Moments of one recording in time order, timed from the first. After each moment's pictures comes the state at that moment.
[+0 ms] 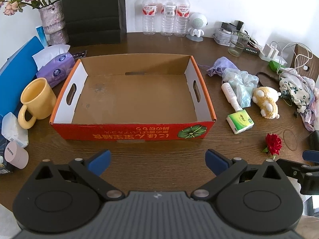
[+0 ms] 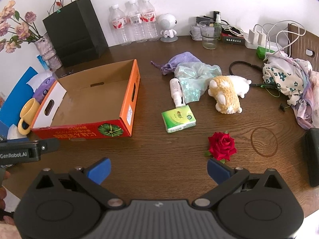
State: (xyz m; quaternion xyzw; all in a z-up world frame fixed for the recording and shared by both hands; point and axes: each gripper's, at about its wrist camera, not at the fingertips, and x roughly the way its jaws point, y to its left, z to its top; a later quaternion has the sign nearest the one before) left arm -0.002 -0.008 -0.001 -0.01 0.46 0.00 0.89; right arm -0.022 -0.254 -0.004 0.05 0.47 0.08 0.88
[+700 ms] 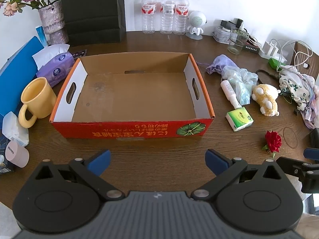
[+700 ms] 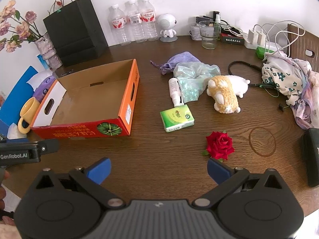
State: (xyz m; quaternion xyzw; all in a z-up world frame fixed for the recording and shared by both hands) left arm -0.005 -0.011 -0.002 -0.01 0.47 0.00 0.88; right arm -0.023 -0.257 -0.001 0.05 0.47 0.08 0.88
